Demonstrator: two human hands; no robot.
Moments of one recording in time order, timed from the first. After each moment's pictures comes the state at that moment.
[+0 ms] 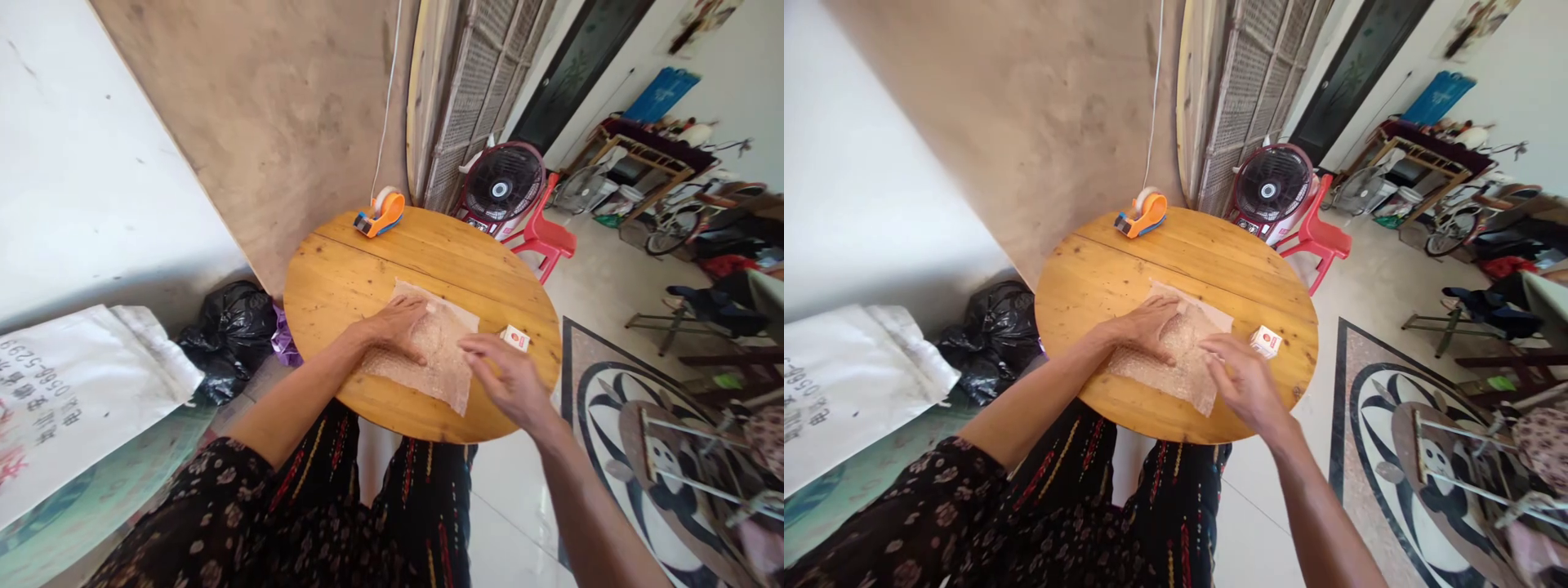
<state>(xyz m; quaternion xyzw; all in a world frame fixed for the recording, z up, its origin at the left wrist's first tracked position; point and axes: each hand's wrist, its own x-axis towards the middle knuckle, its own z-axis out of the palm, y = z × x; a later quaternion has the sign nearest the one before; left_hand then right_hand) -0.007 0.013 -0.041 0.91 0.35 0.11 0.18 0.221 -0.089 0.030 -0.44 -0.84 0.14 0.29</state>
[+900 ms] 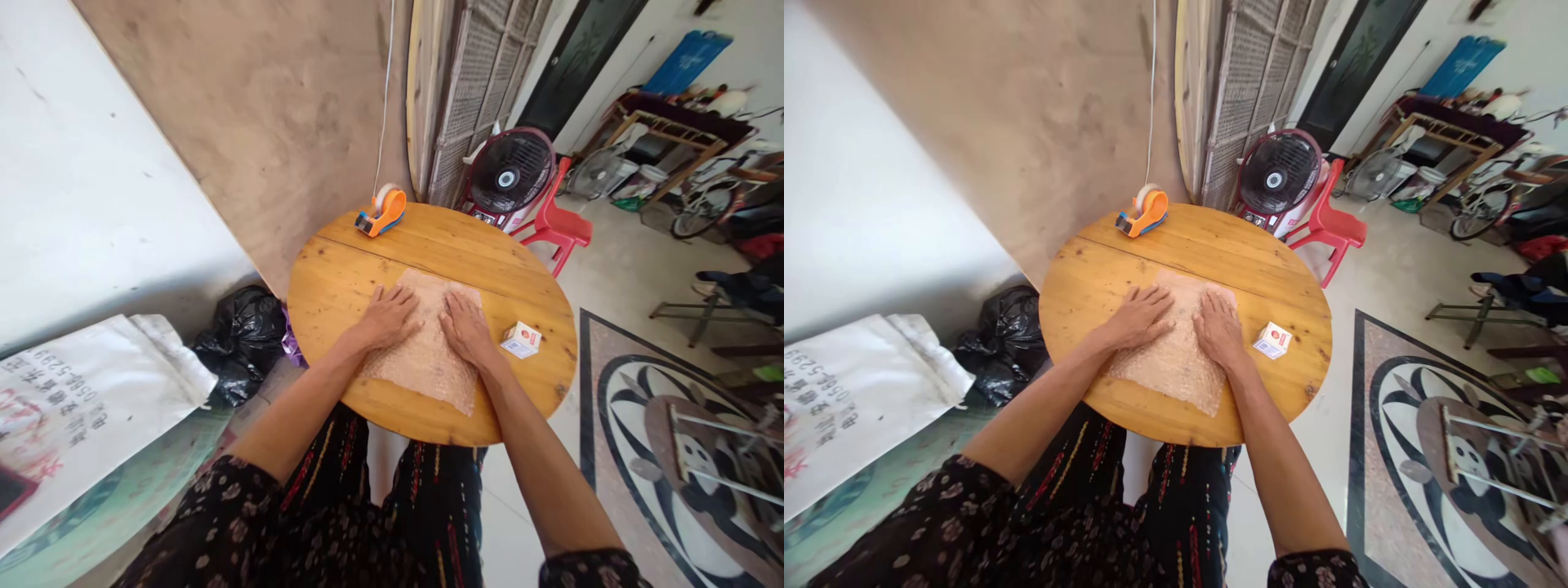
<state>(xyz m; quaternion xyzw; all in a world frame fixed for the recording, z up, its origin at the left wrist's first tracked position) -0.019 0.002 -0.039 0.87 0.47 0.14 0.08 0.197 0.007 -0.046 -0.58 -0.81 -0.01 0.09</state>
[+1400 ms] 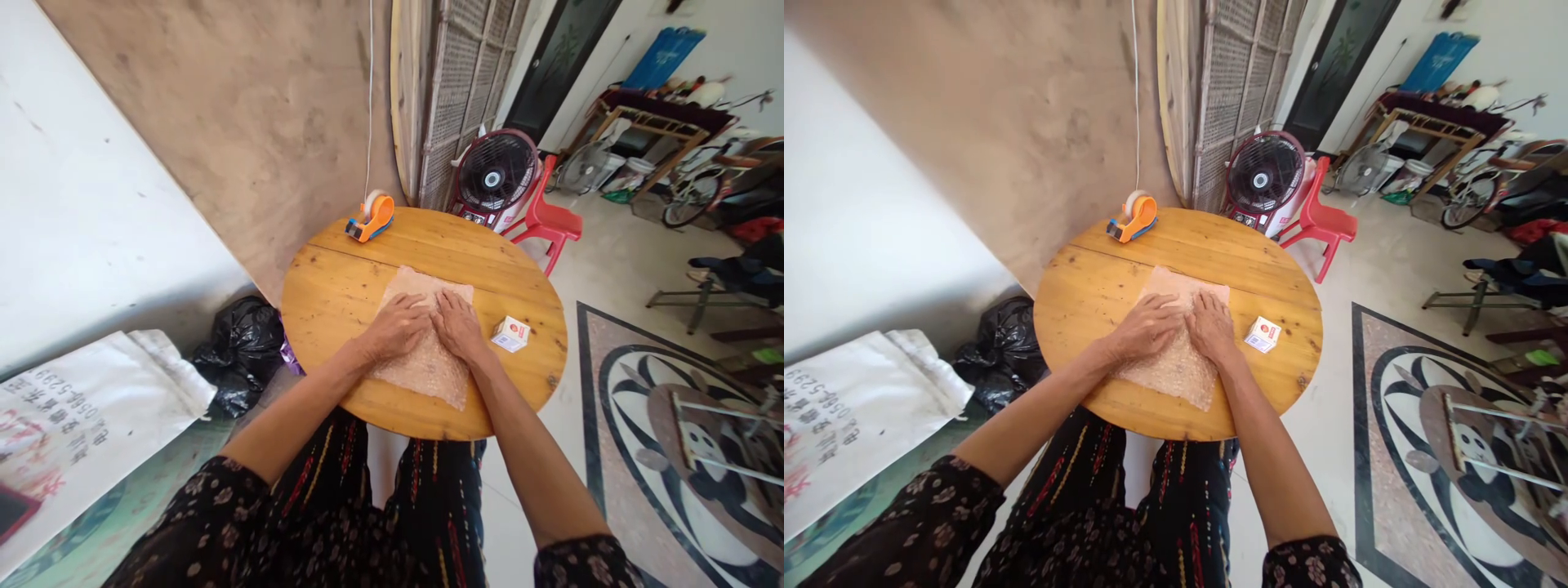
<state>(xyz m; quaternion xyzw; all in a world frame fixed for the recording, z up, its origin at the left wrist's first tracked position) 0.003 -0.004 -0.039 0.92 0.31 0.23 0.01 0.194 0.005 -0.044 -0.59 -0.80 -0.02 0.09</state>
